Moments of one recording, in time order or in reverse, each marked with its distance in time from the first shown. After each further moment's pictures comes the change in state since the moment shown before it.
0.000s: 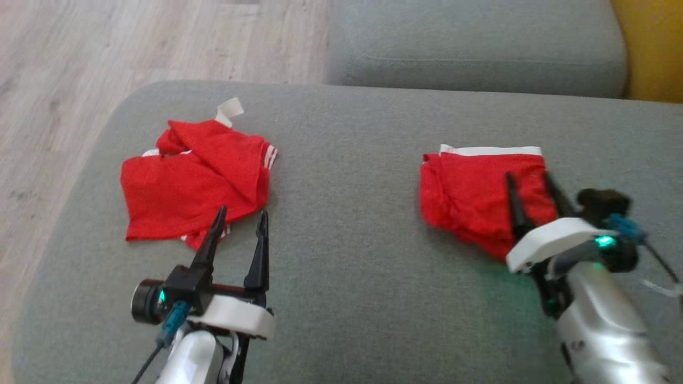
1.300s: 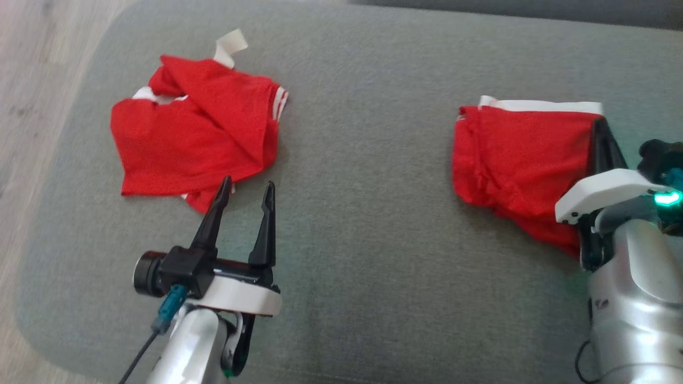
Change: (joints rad) left arm -0.022 -0.026 0.021 -0.088 0.021 -0.024 0.000; right arm -0.065 0.063 -0.449 -0.174 -0.378 0.000 0.089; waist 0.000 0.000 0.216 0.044
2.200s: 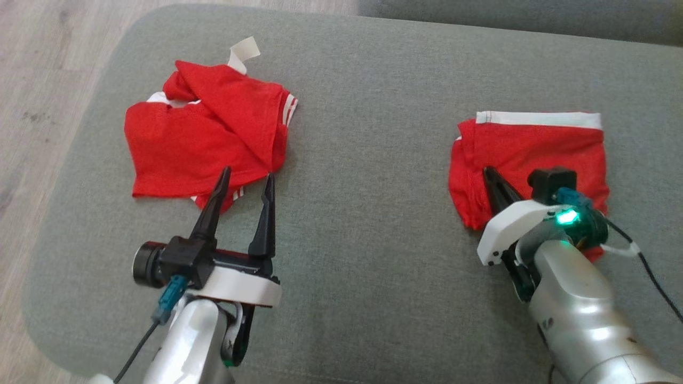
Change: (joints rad) left arm -0.037 -0.005 0.005 0.022 0.008 -0.007 0.000; right arm -0.079 -0.010 0.455 0.374 0.184 0.000 -0.058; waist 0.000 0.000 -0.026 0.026
